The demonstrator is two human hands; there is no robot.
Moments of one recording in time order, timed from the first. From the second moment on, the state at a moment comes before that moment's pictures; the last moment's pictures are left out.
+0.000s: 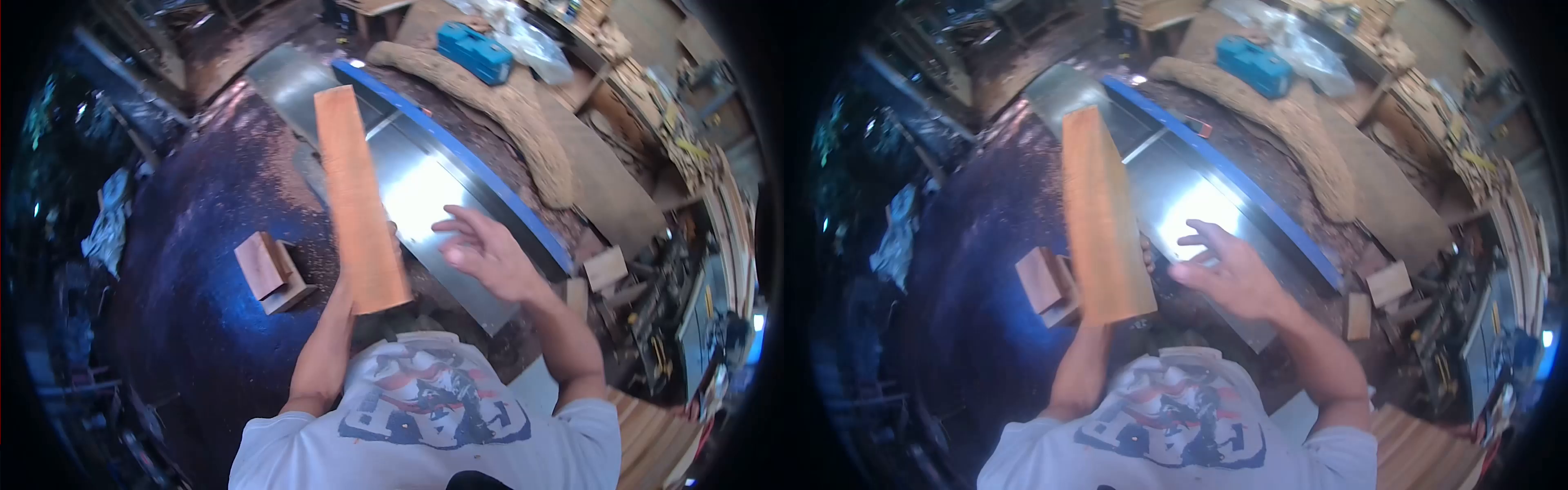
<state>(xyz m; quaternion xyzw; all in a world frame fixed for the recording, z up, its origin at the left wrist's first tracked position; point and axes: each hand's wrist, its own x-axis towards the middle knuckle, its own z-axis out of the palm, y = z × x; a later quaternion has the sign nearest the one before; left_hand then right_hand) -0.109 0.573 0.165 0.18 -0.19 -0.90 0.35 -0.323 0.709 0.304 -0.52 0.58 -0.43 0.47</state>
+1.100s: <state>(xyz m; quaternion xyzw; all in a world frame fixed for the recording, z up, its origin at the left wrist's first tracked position) -0.288 0.498 0.140 0.35 -0.40 -0.76 0.38 -0.411 0.527 0.218 -0.62 0.77 -0.10 0.13</state>
